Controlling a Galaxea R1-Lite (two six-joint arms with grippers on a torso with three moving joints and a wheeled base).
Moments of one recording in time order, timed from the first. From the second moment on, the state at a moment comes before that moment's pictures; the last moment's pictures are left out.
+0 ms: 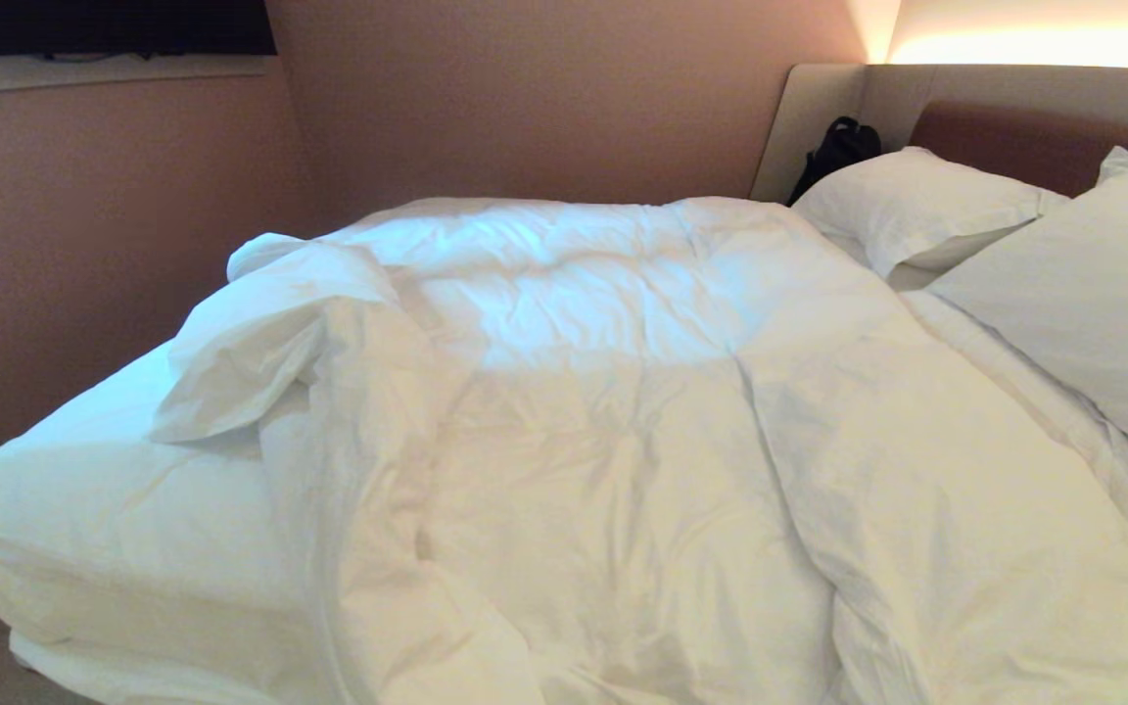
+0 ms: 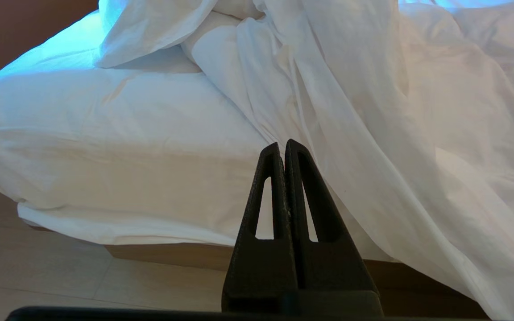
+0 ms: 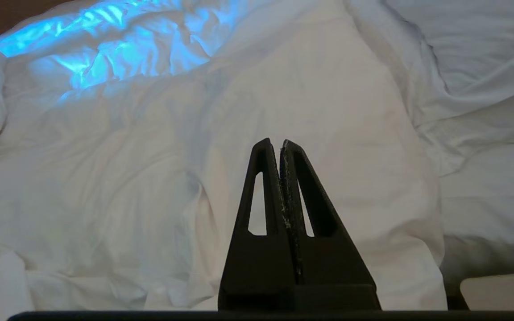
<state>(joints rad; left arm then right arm) 0.01 0.00 0.00 0.02 -0.01 0.02 -0.12 0.27 -0.42 0.17 0.00 0.18</state>
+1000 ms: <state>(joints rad) 0.01 0.00 0.00 0.02 -0.01 0.02 0.01 0.26 -0.43 0.18 0.02 0.18</state>
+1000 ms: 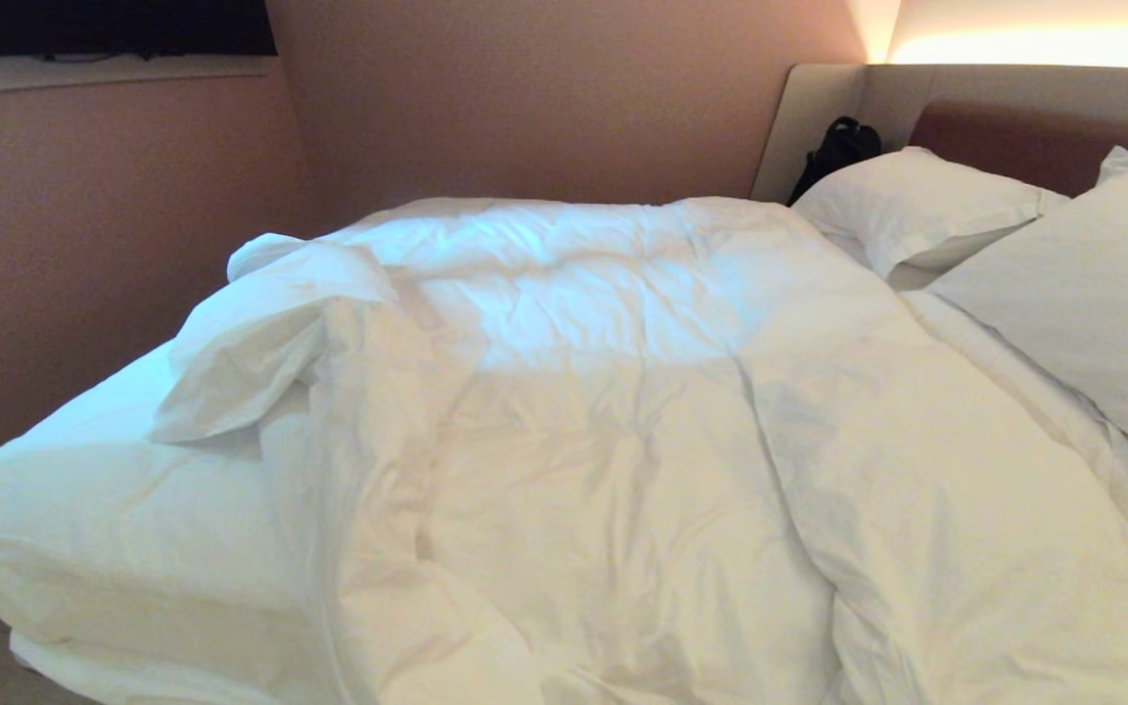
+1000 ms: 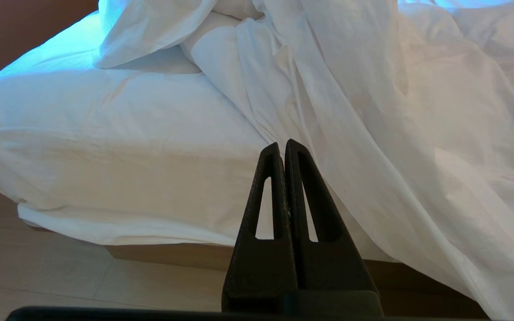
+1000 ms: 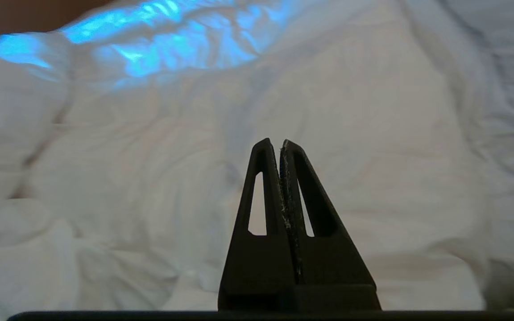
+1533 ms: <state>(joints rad) 0.01 0.00 0.00 0.02 -0.01 0.02 0.03 0.23 -0.43 0.24 0.01 0.16</state>
